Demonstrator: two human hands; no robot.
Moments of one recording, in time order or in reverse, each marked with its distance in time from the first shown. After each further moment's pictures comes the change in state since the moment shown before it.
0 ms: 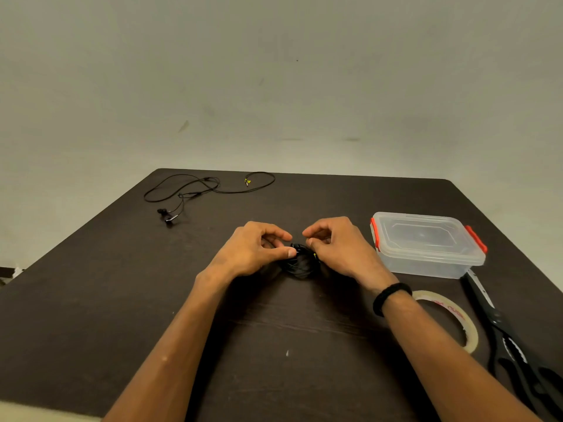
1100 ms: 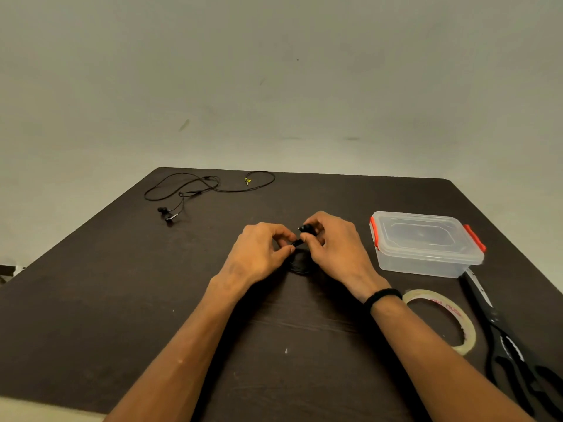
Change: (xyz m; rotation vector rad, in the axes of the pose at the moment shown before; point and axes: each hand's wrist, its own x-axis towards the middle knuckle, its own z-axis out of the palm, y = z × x) left_hand -0.005 0.010 0.020 0.215 0.170 0.052; right_hand -0.002 -0.001 0.017 -0.164 0.238 -0.191
